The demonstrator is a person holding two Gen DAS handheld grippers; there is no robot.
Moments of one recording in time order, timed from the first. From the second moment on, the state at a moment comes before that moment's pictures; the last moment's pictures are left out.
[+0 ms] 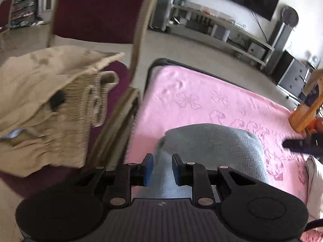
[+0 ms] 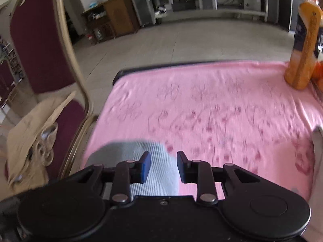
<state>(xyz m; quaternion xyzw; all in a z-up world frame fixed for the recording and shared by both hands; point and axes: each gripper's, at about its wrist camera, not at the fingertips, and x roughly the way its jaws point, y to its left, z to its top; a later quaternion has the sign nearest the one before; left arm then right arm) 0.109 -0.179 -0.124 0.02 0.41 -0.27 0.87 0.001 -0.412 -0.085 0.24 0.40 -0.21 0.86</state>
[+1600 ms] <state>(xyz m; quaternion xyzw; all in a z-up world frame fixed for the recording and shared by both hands) 0.037 -0.169 -0.169 0.10 0.50 -0.28 0.81 -0.047 -0.335 -0.150 0.19 0.50 -0.11 0.84</state>
